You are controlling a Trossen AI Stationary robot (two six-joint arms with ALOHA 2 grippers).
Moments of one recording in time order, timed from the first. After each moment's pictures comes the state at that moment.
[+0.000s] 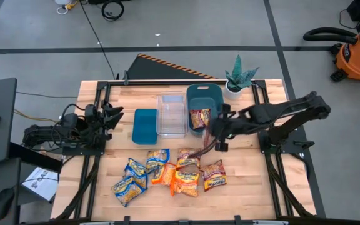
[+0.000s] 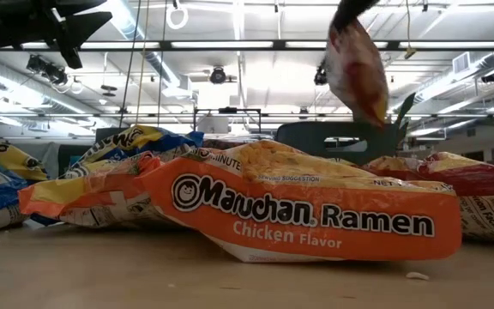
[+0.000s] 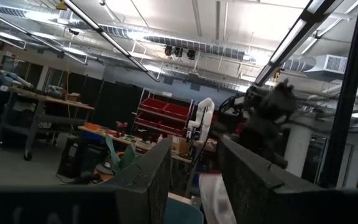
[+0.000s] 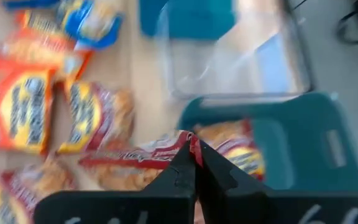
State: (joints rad) left arm -0.01 0.05 0.11 0.40 -0.32 -0.17; right arm 0.26 1.39 1.43 -1.03 0.43 0.18
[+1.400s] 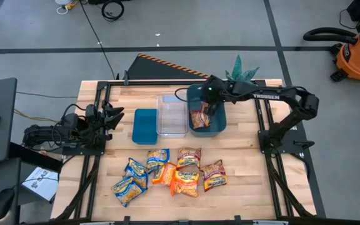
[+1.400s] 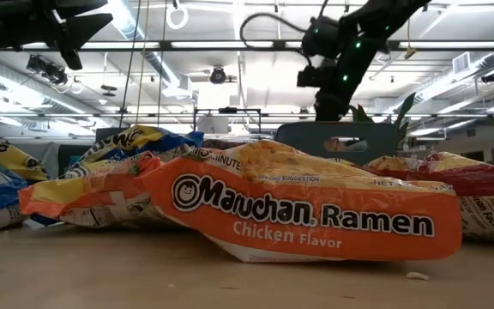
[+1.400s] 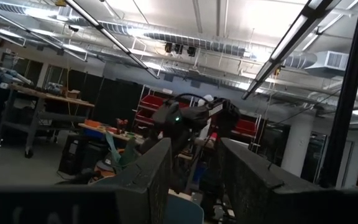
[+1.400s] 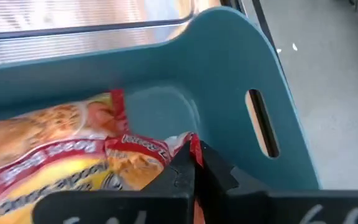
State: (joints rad) left arm -0.01 0.05 0.11 0.38 -0.32 -0.17; right arm -0.44 1.52 1.08 -0.49 0.20 -0.29
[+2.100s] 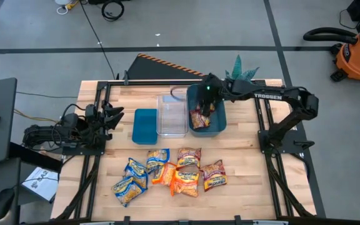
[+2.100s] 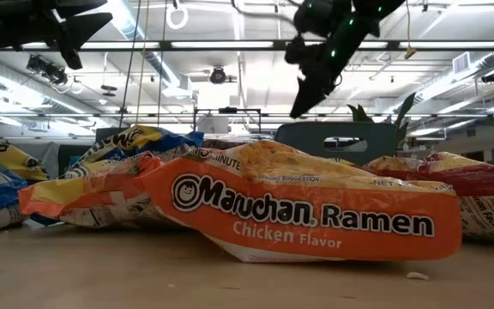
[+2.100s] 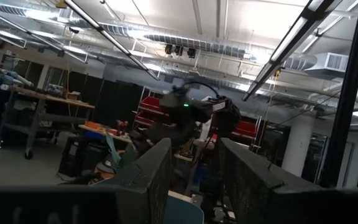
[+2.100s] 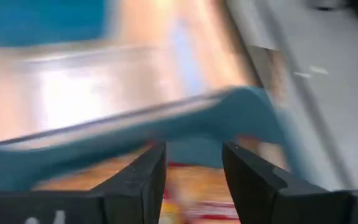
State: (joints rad) left arm -0.01 0.05 0.11 0.39 -0.32 -0.16; right arm -0.36 1.52 1.22 -0.54 0.08 -0.17
